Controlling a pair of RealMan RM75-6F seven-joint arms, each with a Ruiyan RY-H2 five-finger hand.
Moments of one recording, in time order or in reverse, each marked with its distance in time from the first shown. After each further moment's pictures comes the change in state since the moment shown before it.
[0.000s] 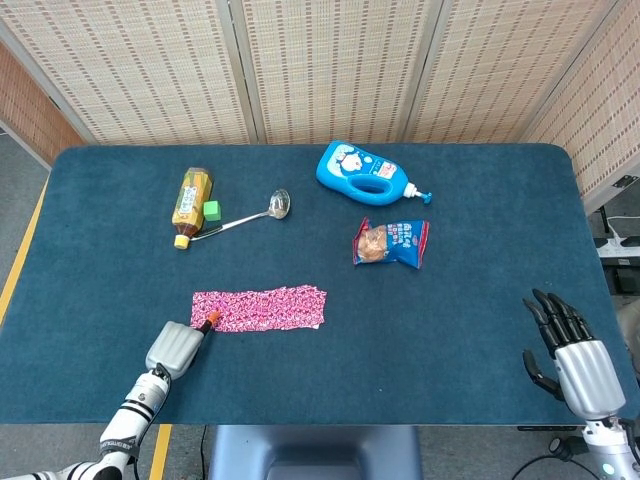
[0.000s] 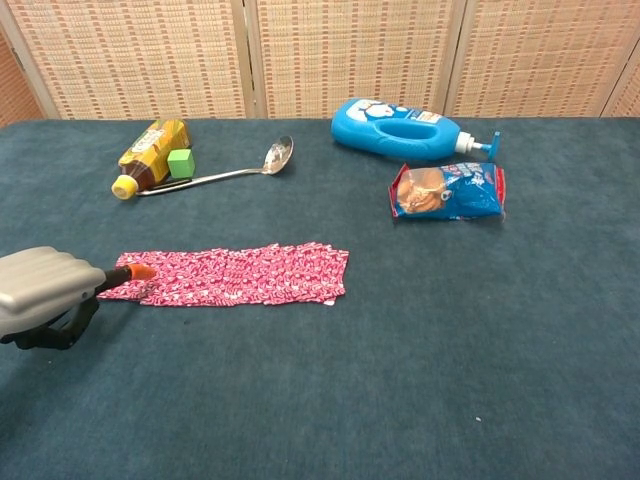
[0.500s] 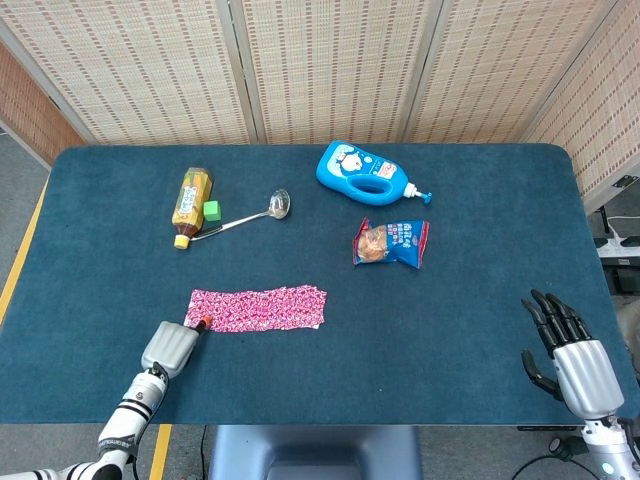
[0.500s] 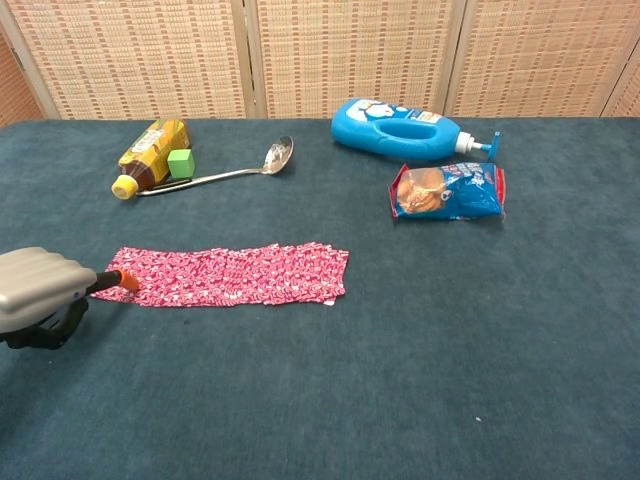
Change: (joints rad) left arm -0.028 0.009 0.028 -0.013 -0.088 0.027 0.038; right arm 0.002 0.004 -0.001 -0.004 -0.001 -0.016 0.003
